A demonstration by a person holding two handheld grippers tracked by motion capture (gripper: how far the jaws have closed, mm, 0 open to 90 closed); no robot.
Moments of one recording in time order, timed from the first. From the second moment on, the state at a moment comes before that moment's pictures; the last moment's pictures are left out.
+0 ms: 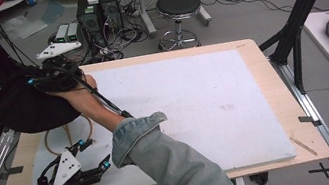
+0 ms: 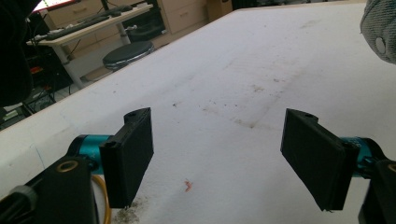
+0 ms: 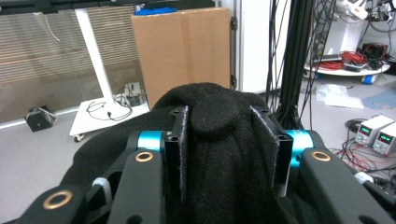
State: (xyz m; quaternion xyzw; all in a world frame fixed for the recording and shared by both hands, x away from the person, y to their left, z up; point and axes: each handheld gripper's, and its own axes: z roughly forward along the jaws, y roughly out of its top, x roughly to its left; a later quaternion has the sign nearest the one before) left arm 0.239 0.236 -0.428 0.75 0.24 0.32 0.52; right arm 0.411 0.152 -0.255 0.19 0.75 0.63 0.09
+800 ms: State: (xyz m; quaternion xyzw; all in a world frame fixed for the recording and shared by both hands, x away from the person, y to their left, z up) left arm 0.240 0.236 -0.429 0.75 0.24 0.32 0.52; right arm 0.421 0.137 -0.255 0.23 0.74 0.63 0.09
